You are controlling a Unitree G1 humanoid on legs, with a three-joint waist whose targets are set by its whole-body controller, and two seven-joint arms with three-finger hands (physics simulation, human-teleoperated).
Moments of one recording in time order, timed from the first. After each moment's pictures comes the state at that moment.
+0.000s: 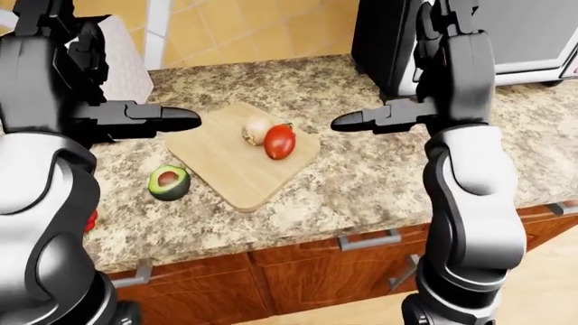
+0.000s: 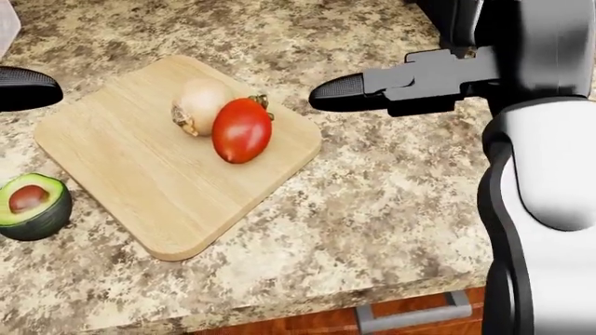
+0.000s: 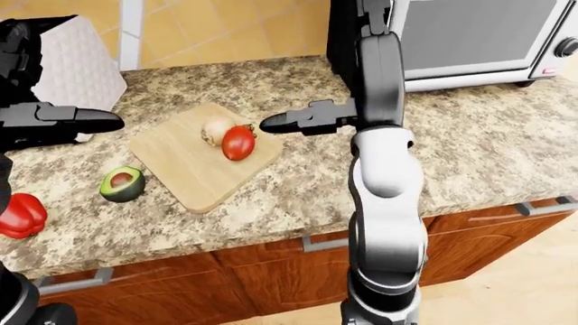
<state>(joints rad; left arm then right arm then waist) -0.67 0.49 0.35 -0.67 -0.30 1.01 0.10 -0.72 -0.10 -0.03 -0.61 -0.28 0.78 0.04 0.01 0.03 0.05</state>
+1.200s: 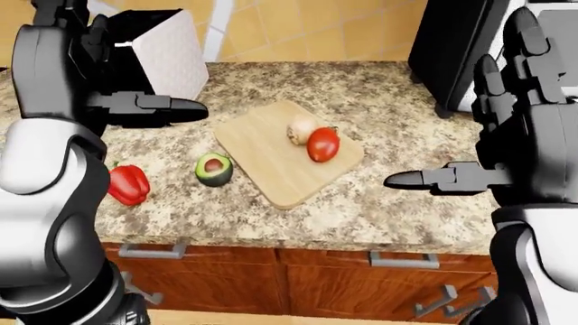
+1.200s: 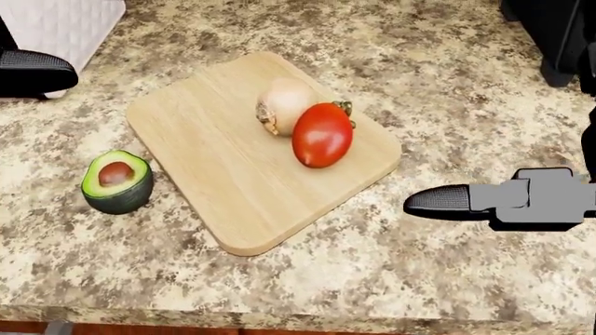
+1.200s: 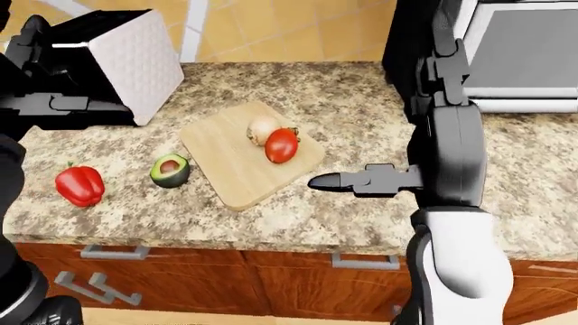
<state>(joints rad) -0.71 0.48 0.30 -0.58 -0.25 0.96 0.07 -0.43 -0.18 -0.15 -1.04 -0.24 1.00 0.15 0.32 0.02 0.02</state>
